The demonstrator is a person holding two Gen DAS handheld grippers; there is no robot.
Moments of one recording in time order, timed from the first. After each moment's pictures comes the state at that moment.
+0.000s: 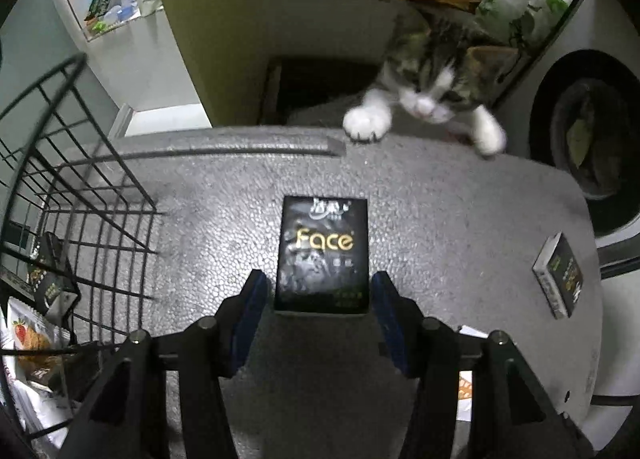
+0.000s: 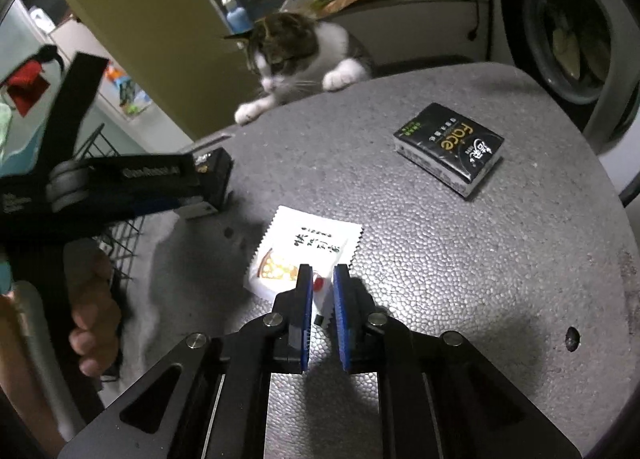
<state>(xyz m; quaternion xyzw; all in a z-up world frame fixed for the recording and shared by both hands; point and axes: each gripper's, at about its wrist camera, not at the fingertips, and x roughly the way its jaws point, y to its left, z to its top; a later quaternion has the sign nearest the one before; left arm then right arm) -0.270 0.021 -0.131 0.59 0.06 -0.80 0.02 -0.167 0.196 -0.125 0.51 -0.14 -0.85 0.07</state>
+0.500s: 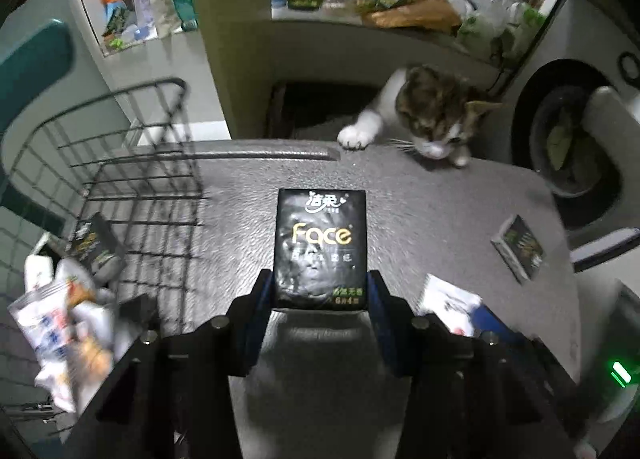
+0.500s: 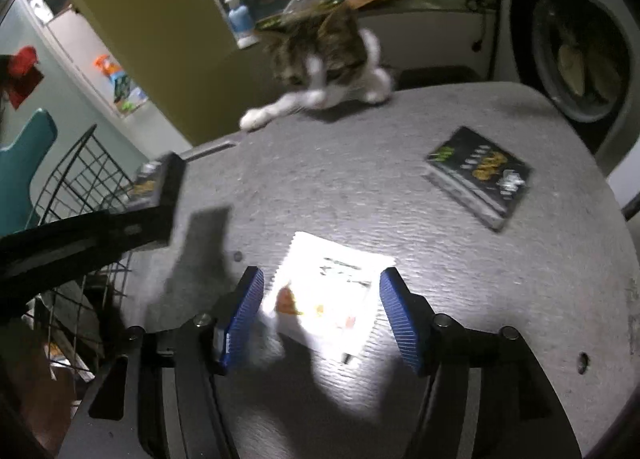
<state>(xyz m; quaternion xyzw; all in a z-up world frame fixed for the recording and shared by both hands) -0.203 0.013 -0.063 0.55 0.06 -0.83 0.02 -0.196 0.160 -0.128 0.51 -0.11 -0.85 0.06</state>
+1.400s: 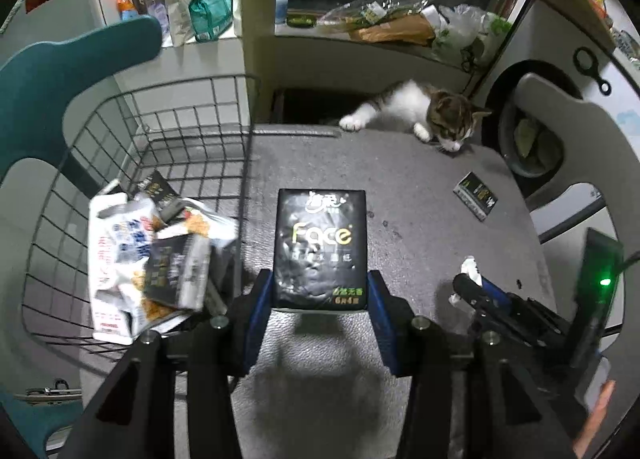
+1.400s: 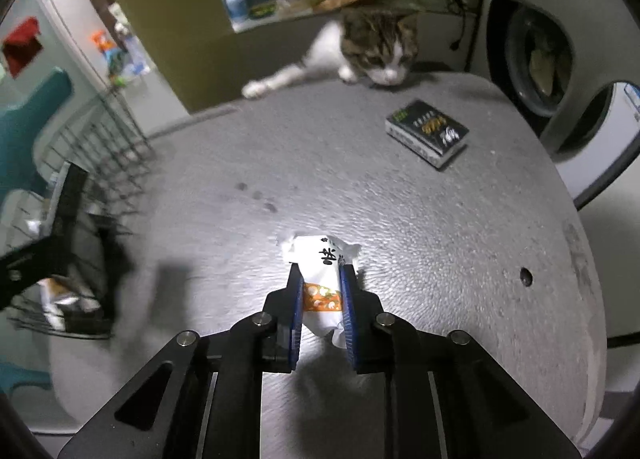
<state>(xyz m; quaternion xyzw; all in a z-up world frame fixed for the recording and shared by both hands) -0.104 -0.024 -0.004 0.53 0.07 -0.84 -0.01 -0.120 0.159 -0.078 0.52 -0.07 -0.85 0.04</state>
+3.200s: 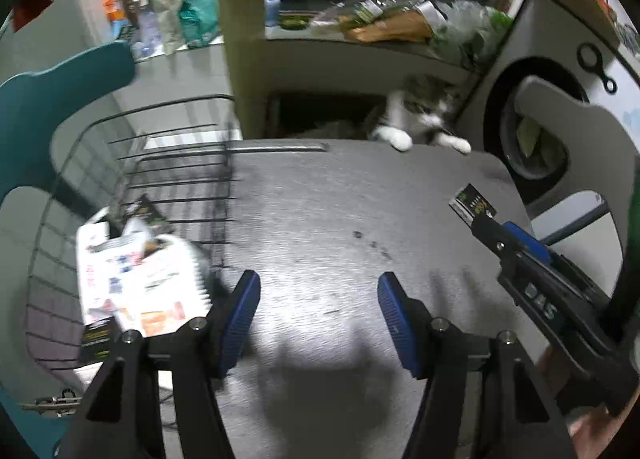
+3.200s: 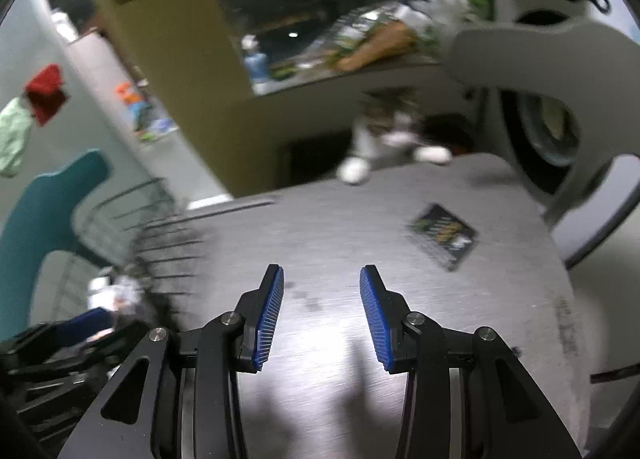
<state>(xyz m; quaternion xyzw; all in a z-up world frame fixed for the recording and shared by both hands) -0.145 0.016 -0.009 0.55 0.05 -0.84 -0.01 -0.162 0.192 -0.030 0.46 -0.10 -0.88 0.03</state>
